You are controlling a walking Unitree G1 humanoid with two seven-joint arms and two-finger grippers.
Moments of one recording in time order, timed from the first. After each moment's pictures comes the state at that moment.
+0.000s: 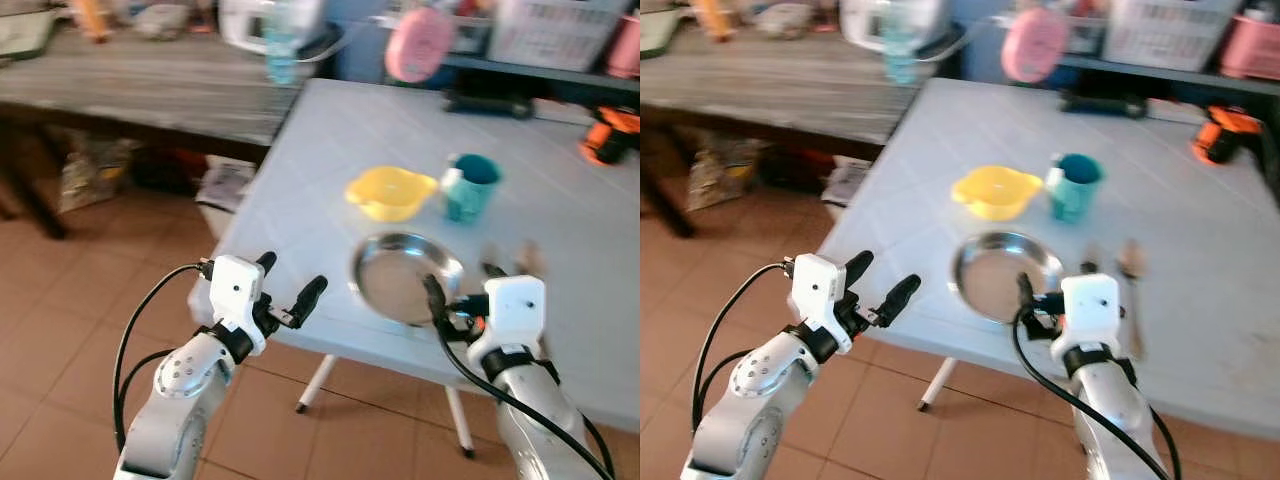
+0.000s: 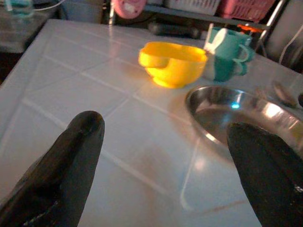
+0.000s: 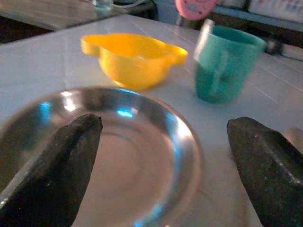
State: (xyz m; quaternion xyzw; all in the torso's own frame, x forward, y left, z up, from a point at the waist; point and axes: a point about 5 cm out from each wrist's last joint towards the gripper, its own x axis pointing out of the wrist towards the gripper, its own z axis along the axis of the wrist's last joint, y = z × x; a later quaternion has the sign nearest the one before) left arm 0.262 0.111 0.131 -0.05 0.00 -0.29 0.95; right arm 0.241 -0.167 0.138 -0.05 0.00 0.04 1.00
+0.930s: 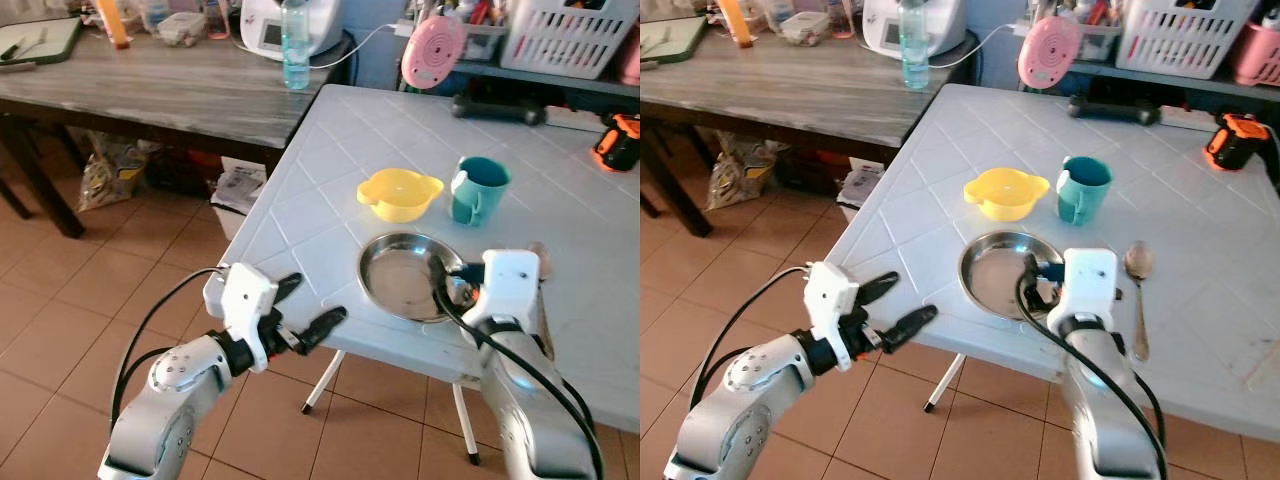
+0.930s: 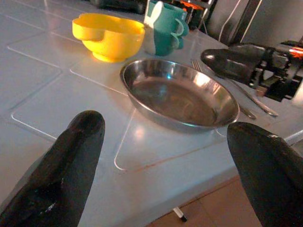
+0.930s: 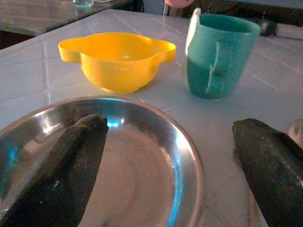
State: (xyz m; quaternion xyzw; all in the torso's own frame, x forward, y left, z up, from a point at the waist) left arm 0.252 0.106 0.130 -0.06 0.06 -0.42 0.91; right arm 0.274 -0.167 0.139 -0.02 0.03 -0.02 1.00
